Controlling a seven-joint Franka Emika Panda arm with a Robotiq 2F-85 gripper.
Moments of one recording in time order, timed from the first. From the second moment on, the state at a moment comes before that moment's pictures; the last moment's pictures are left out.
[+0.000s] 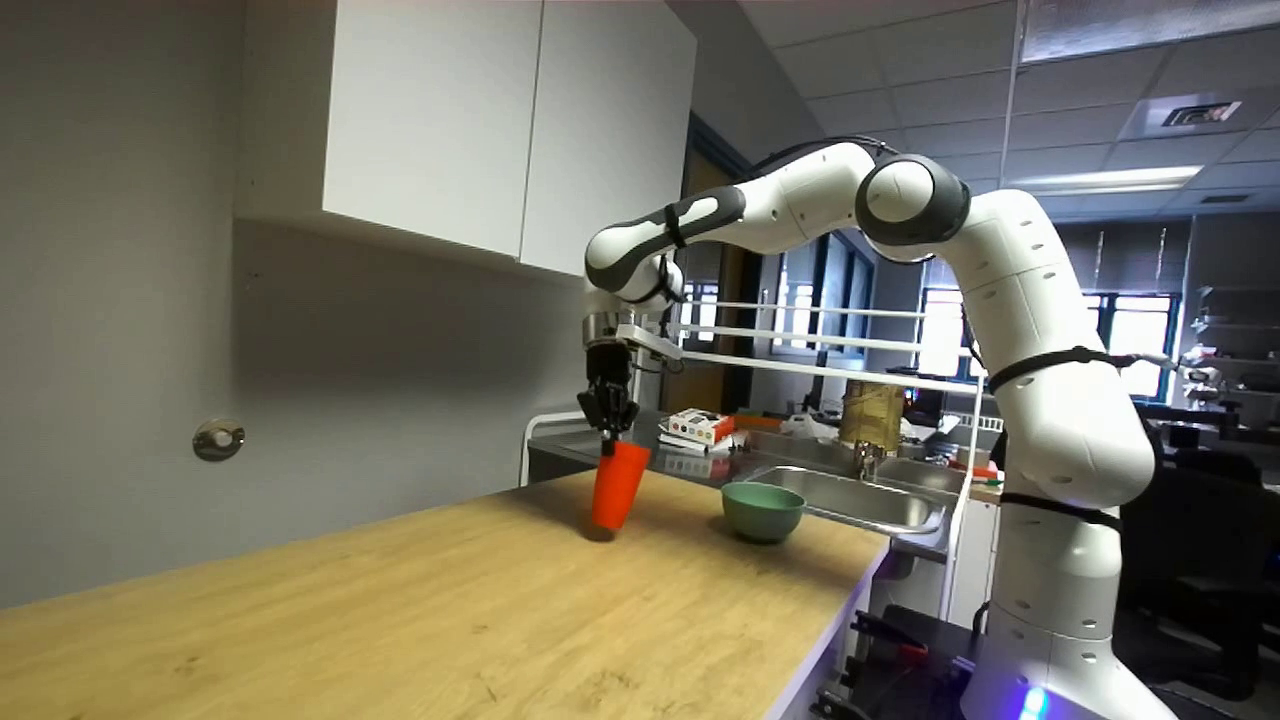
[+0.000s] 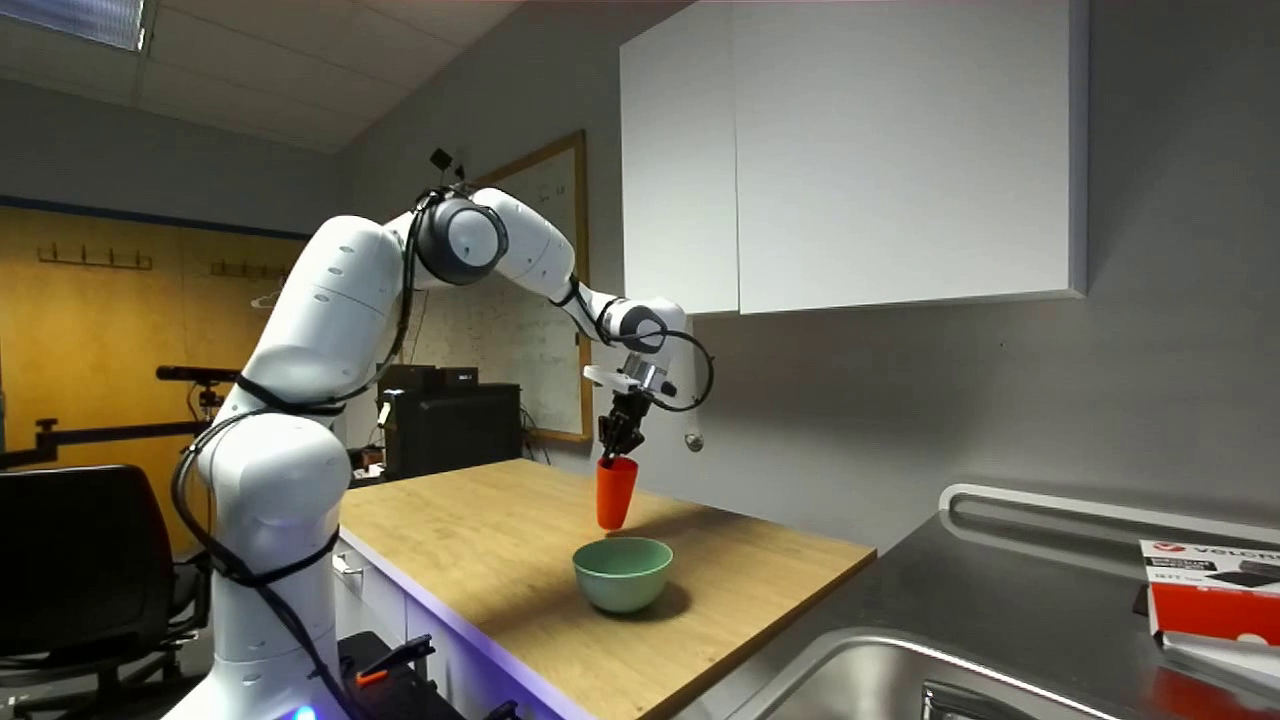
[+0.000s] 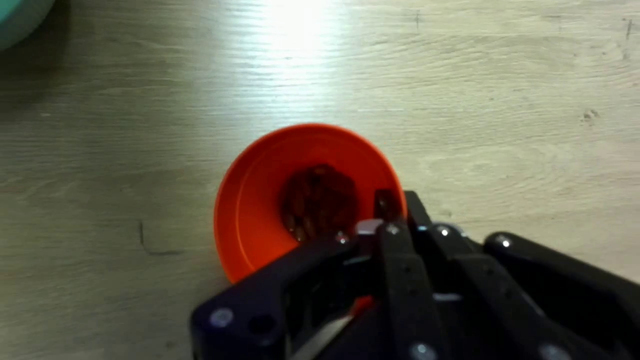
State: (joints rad) arm 0.02 0.38 0.01 -1.64 0.24 1.69 0.03
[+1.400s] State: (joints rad) arm -0.19 -0.23 -0.22 -2.46 0.91 2.14 -0.65
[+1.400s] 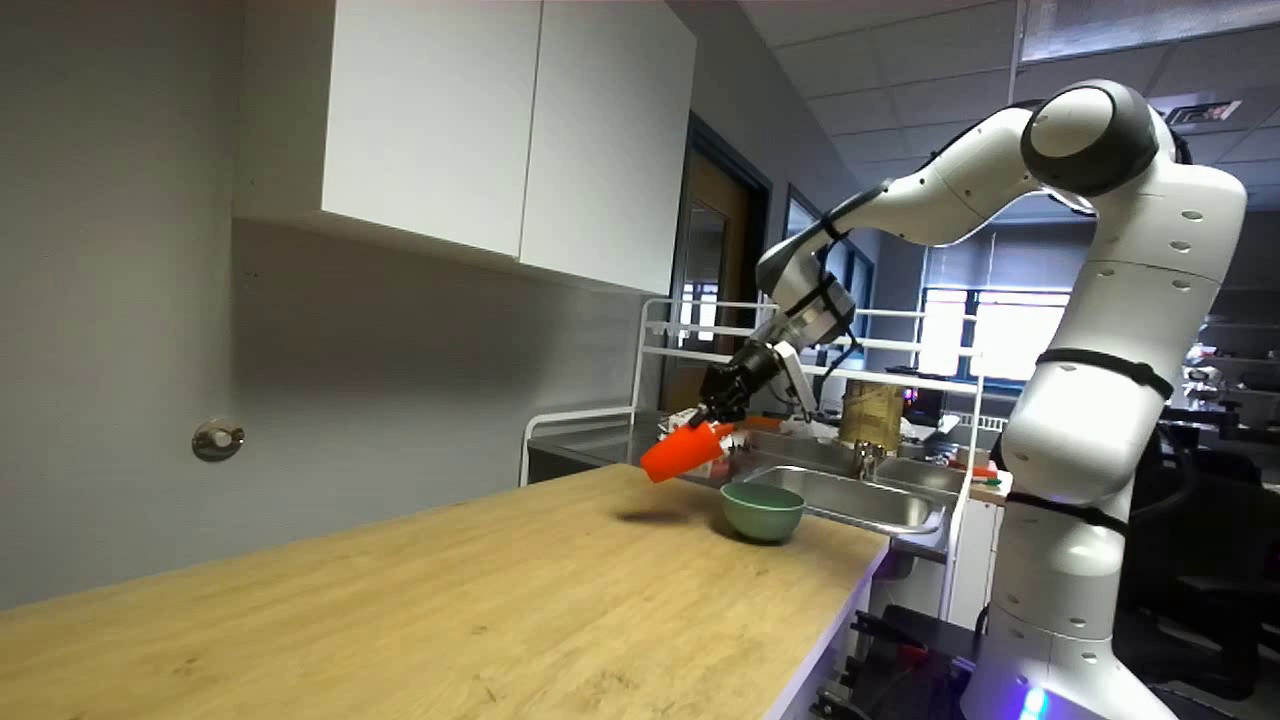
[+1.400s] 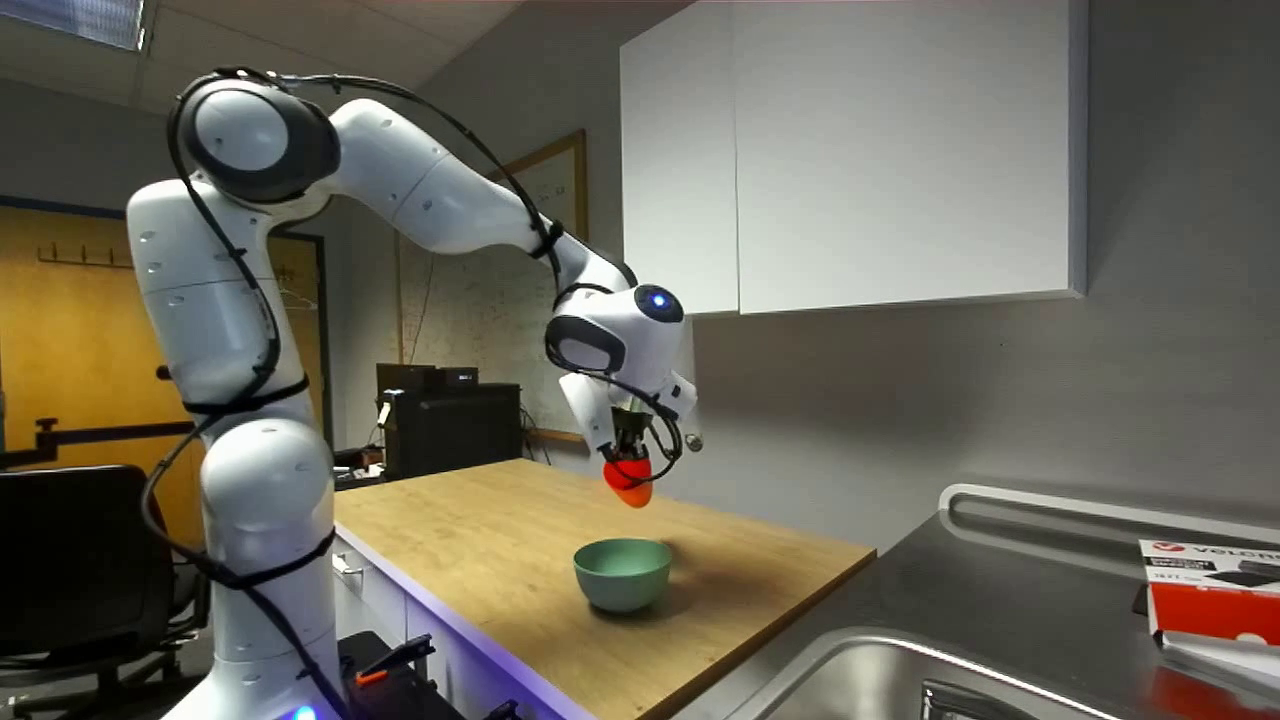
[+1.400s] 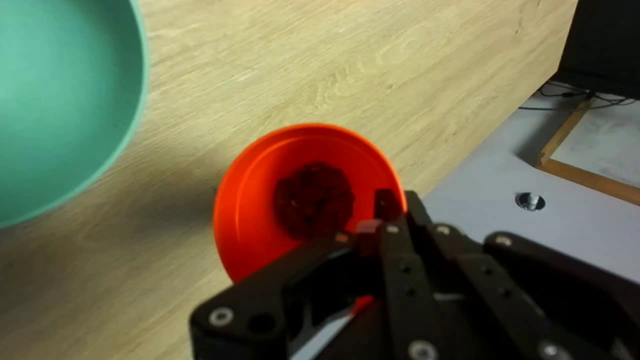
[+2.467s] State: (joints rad) arm -0.32 -0.31 -0.41 -2.76 1.33 1.95 -1.42
